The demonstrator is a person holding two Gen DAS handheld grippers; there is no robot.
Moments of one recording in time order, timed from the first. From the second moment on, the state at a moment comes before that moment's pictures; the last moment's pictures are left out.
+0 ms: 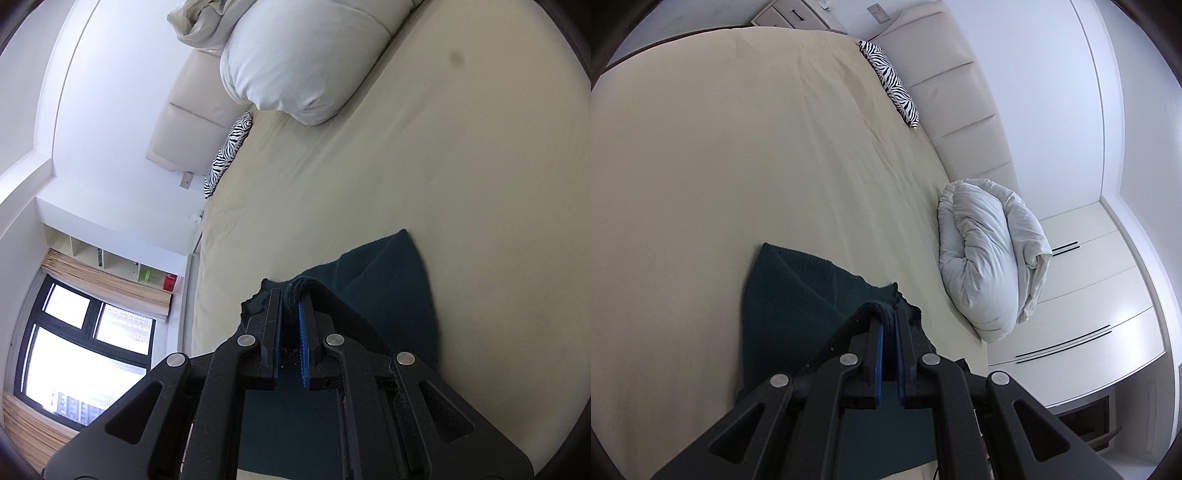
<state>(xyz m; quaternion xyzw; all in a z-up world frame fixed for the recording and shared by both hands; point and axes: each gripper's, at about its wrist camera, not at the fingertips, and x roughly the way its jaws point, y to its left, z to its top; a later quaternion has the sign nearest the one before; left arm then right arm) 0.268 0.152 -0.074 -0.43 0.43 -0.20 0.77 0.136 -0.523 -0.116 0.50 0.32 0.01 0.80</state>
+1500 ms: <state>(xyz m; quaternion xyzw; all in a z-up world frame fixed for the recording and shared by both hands) 0.140 0.112 -0.123 -0.18 0.45 -0.09 0.87 0.028 -0.452 -0.135 0.20 0.41 -0.06 0.89</state>
